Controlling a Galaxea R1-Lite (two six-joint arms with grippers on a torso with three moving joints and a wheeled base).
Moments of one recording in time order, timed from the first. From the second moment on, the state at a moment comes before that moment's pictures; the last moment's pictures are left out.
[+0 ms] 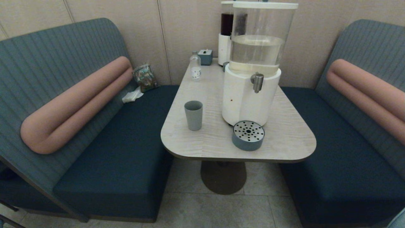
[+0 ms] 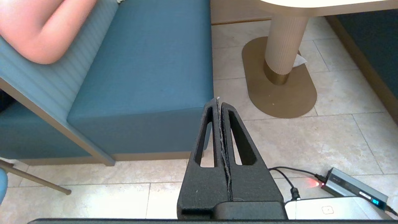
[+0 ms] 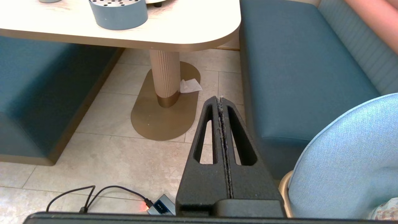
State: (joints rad) left arm 0.00 0.00 -0.06 0.17 -0.04 0.10; right arm 0.00 0.00 0.00 0.01 0.00 0.00
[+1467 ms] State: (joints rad) left arm -0.03 0.38 -0.50 0.02 -0.24 -0.08; right arm 0.00 0.00 0.00 0.01 0.00 -0.01
